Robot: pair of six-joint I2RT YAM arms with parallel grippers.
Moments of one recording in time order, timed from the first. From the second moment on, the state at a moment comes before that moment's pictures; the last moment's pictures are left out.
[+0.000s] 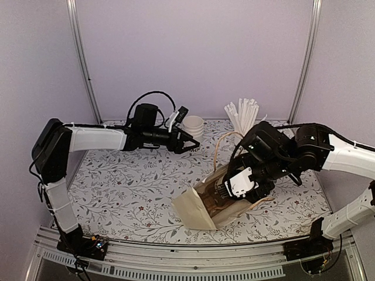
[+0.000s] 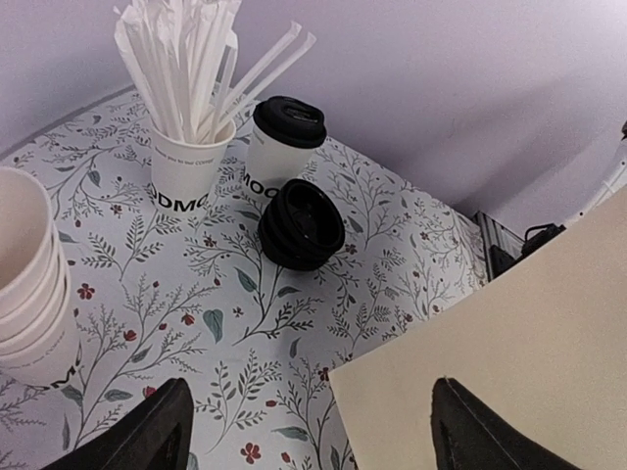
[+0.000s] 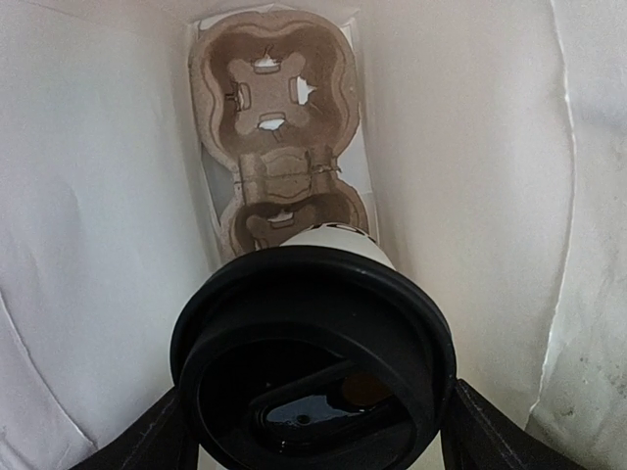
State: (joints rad) left arm -0.62 1.85 1.26 0.20 0.71 -0.12; right arm 1.14 1.32 1.27 -0.99 0.19 -1.00
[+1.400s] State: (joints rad) left arm -1.15 1.56 1.67 -0.87 0.33 0.06; right arm 1.14 1.38 1.24 -0.88 0.24 -1.00
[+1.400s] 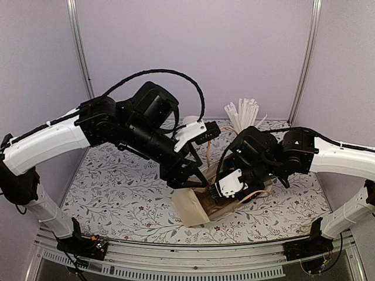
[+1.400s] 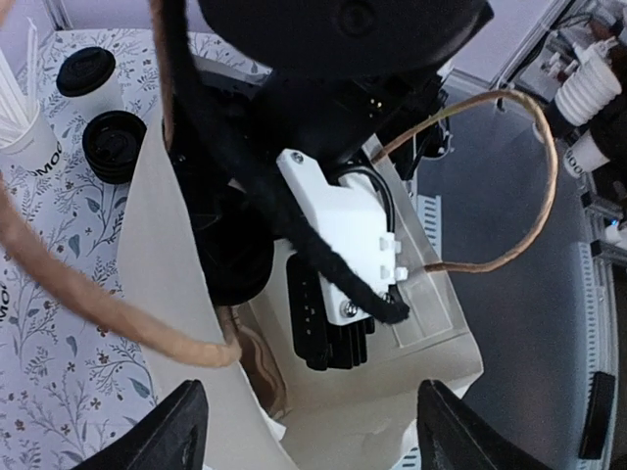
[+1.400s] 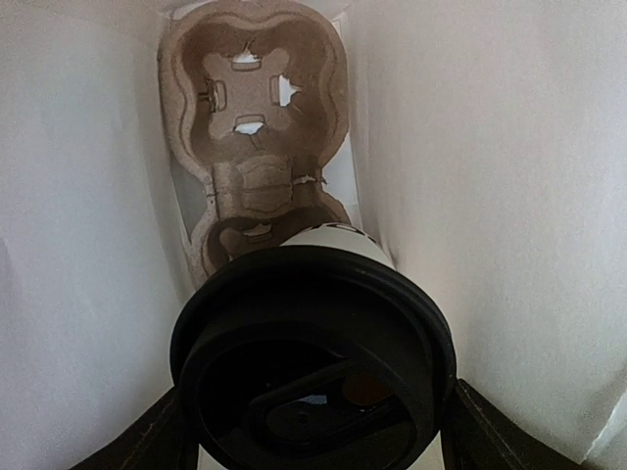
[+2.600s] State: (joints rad) left arm -1.26 1.73 1.83 -0.91 0.09 0.09; right arm 1.15 1.18 1.06 -0.86 0.26 -1.05
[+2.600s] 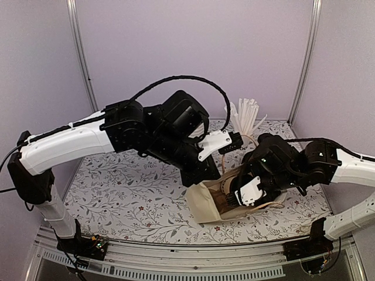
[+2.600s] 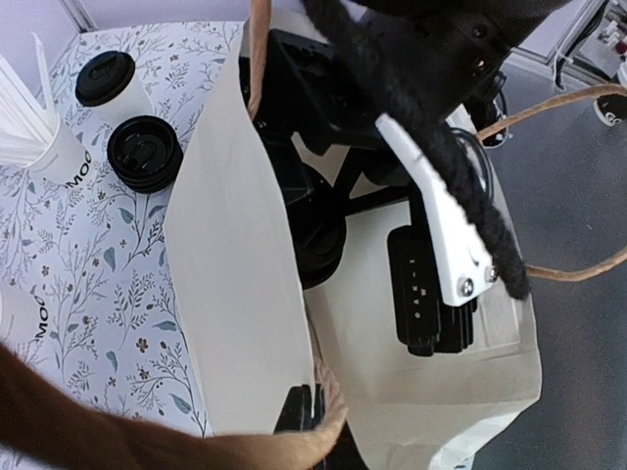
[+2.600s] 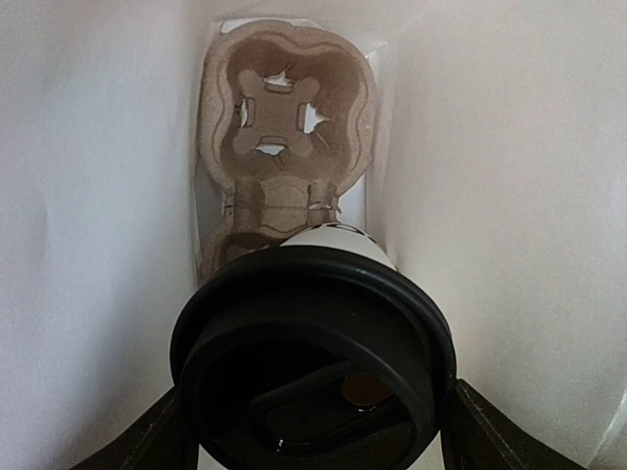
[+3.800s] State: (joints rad) left arm -0.82 1.55 1.05 -0.23 0.52 0.09; right arm 1.15 1.03 0.90 -0.81 0.30 -1.11
